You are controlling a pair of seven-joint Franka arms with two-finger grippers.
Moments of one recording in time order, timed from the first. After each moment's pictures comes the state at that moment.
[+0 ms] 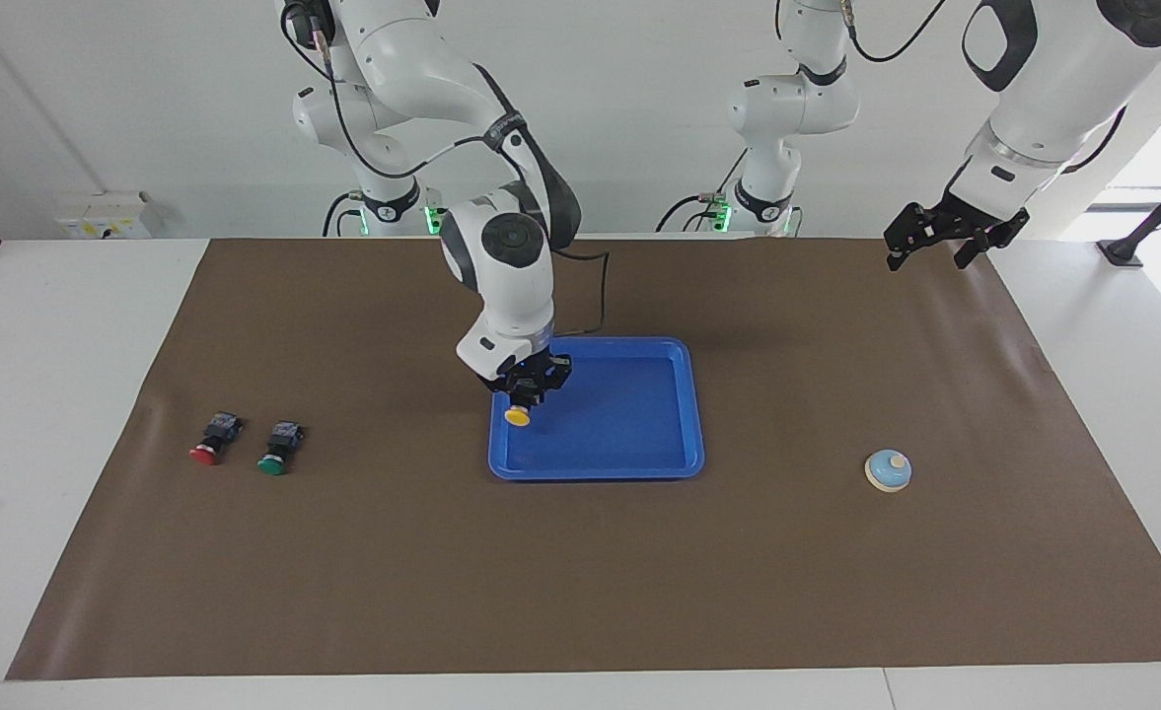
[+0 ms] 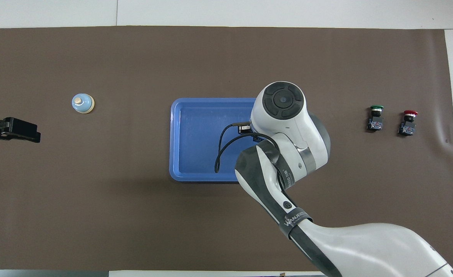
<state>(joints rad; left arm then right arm) -0.02 -0.08 -0.02 -1.71 -0.01 1.56 0.01 0.52 0.38 -0.02 -1.84 0.00 2.20 0.46</state>
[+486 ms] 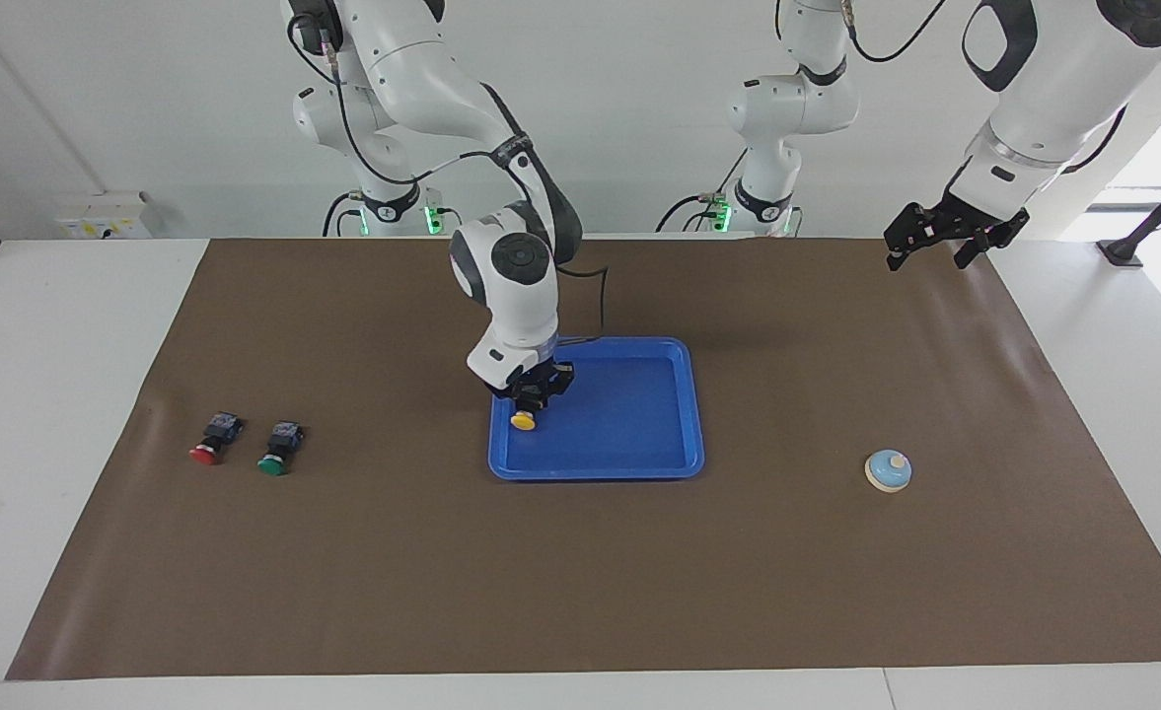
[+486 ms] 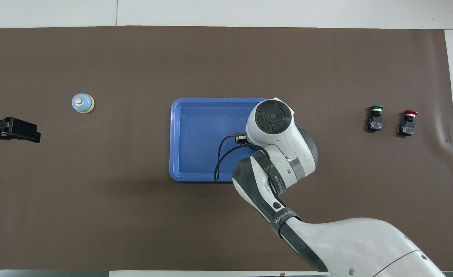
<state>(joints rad) -0.02 -0.08 -0.02 -1.71 -0.01 1.56 0.01 0.53 0.38 -0.02 -1.89 0.00 2.26 0.45</state>
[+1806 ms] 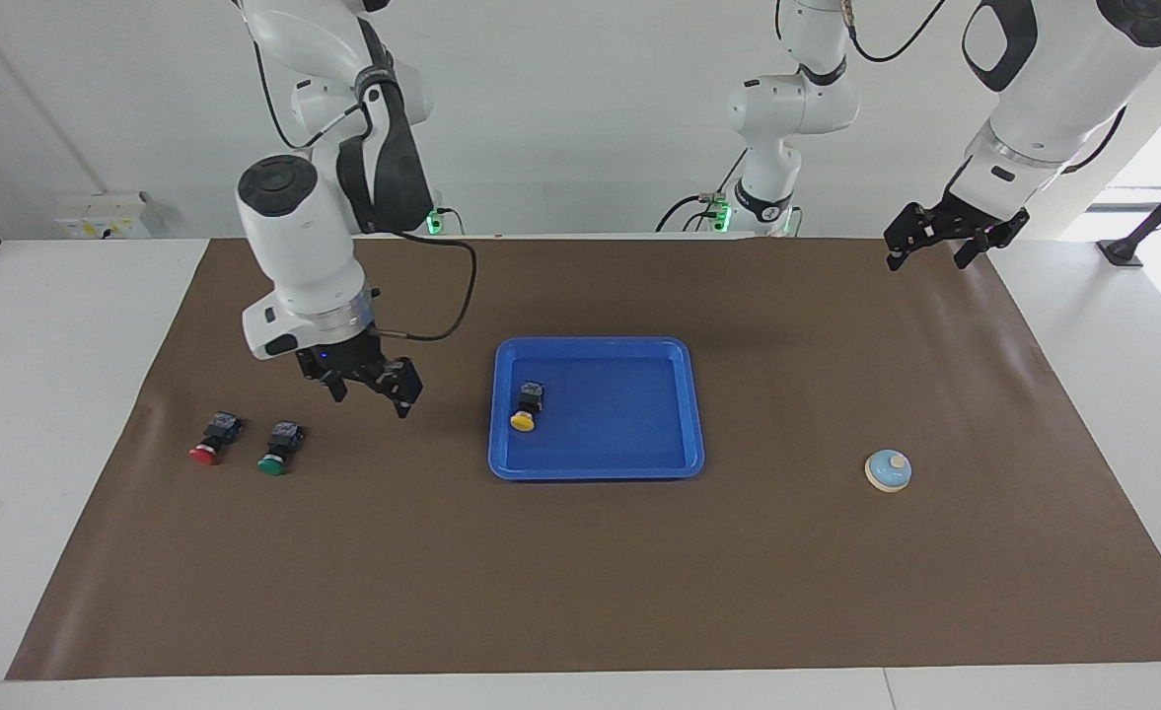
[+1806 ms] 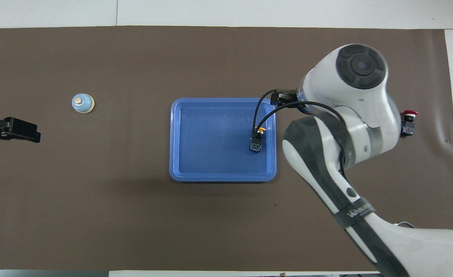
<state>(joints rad) -0.02 -0.08 -0.02 -1.71 -0.01 1.56 0.01 0.17 0.22 -0.05 -1.73 0.00 2.03 0.44</state>
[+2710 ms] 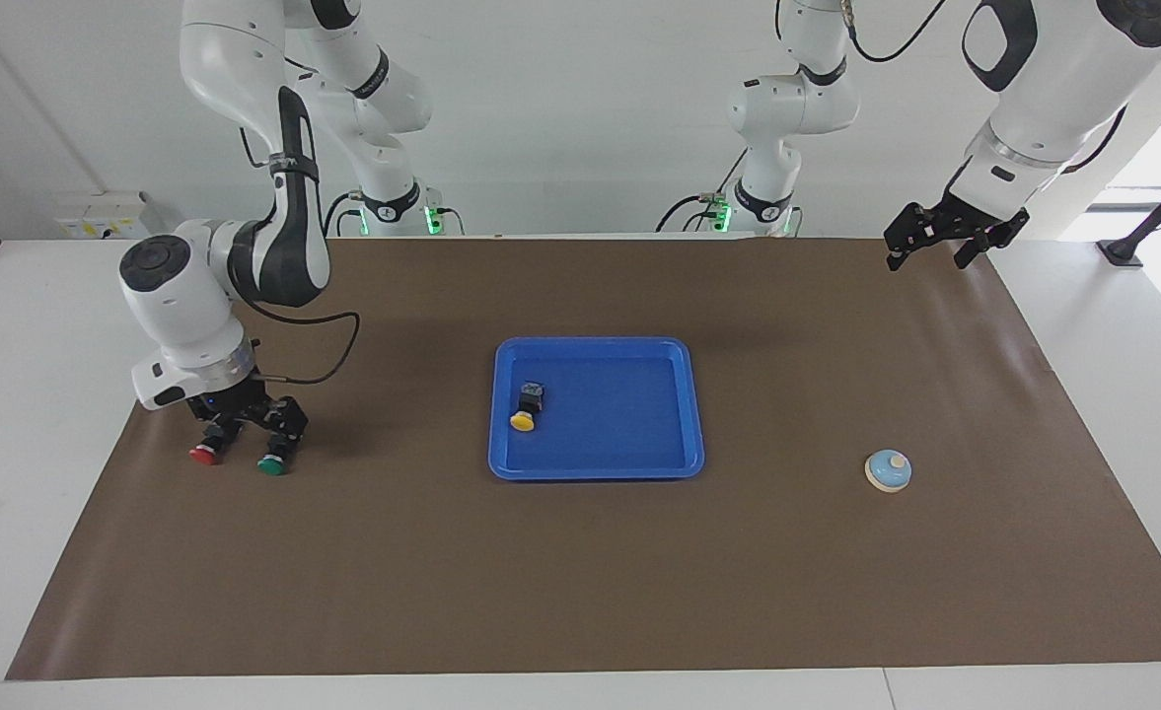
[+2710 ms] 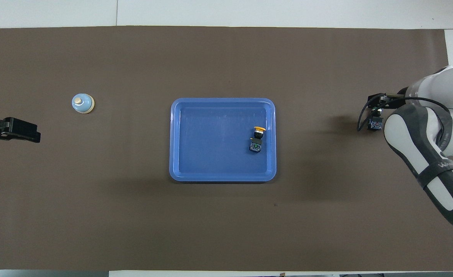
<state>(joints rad) -0.02 -0.08 -0.02 -1.71 -0.01 1.56 0.01 -0.06 0.29 -0.06 -1.96 -0.02 2.36 0.09</state>
